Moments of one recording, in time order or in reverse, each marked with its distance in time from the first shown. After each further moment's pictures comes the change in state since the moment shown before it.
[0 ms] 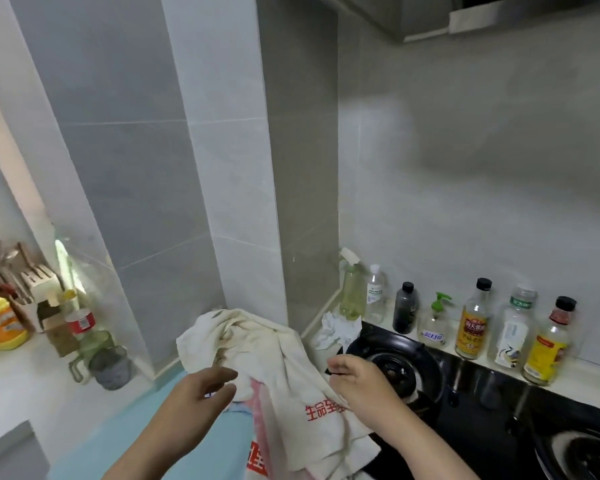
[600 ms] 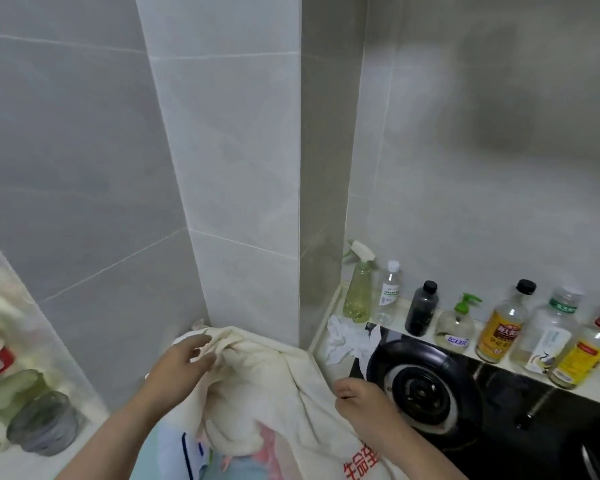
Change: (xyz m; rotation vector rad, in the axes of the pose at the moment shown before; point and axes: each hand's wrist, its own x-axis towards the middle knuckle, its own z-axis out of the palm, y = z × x) left_hand 0.244 -0.113 -0.035 0.006 -0.089 0.004; right_hand 0.150 0.050 0.064 -0.173 0.018 0.275
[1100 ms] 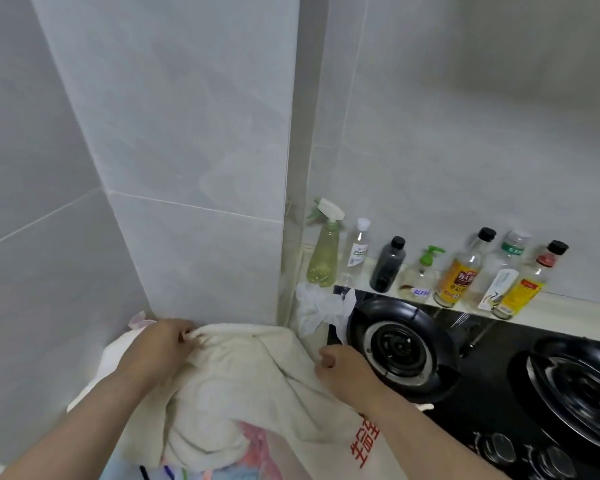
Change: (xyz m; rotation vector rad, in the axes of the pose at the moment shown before) left_hand 0.122 -0.053 0.042 0.430 -0.151 0.225; right_hand 0.065 0.006 0.036 -0.315 0.215 0.212
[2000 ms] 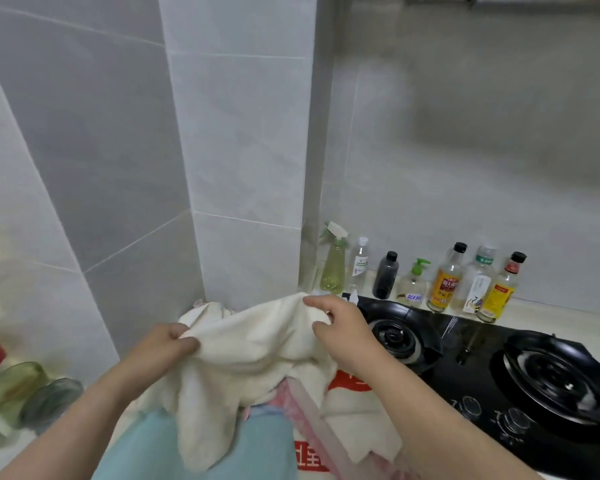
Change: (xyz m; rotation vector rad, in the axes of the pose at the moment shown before) left_hand -0.178 0.003 -0.094 -0.586 -0.006 -0.123; right_hand -0.176 -0.095 -0.046 0.349 0.208 -0.381
